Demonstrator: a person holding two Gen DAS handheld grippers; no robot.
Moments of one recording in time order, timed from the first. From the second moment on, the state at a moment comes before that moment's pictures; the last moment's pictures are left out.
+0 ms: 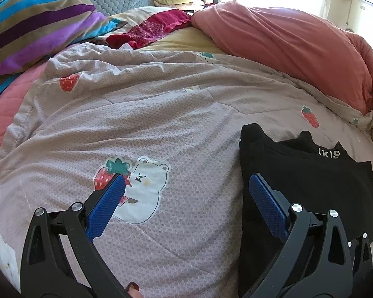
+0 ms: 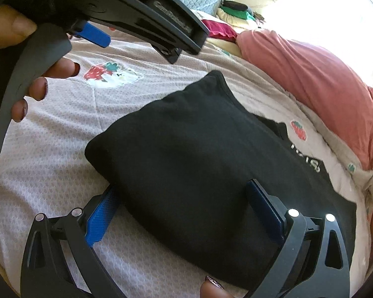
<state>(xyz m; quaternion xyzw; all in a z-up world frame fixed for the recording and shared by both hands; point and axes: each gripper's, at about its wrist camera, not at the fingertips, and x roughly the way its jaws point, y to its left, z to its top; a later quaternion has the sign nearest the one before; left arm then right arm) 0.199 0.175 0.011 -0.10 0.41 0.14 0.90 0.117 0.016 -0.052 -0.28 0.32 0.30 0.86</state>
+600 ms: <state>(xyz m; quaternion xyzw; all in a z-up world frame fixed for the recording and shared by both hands) 0.243 0.160 -0.003 -0.19 0.47 0.05 0.86 0.112 -0.027 -0.018 -0.18 0.26 0.33 0.89</state>
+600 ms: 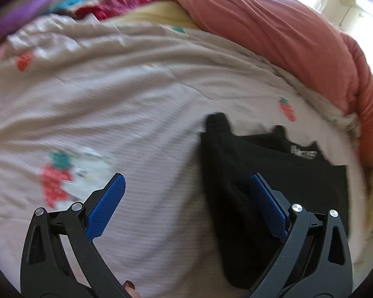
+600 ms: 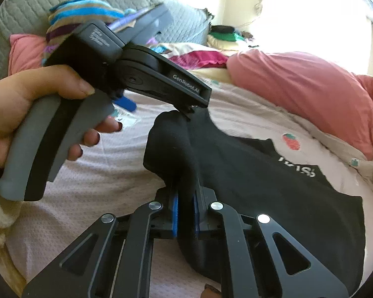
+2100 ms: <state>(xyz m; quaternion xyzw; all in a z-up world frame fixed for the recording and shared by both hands) 0.256 -0.005 0.079 -0.15 0.44 -0.09 0.88 0.101 -0.182 0.028 0.00 0.22 0.27 0.94</state>
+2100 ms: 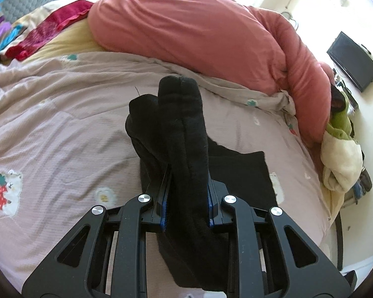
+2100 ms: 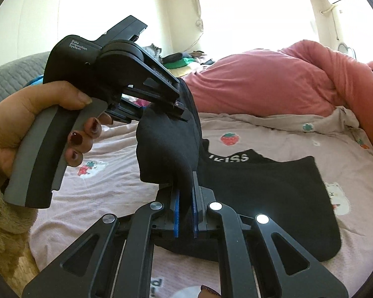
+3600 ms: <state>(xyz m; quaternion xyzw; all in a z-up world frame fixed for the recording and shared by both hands) 0.279 -0.162 0.031 -0.15 0.46 -0.16 0.86 0.125 -0.335 -0.060 0.14 0.35 0.18 0.91</state>
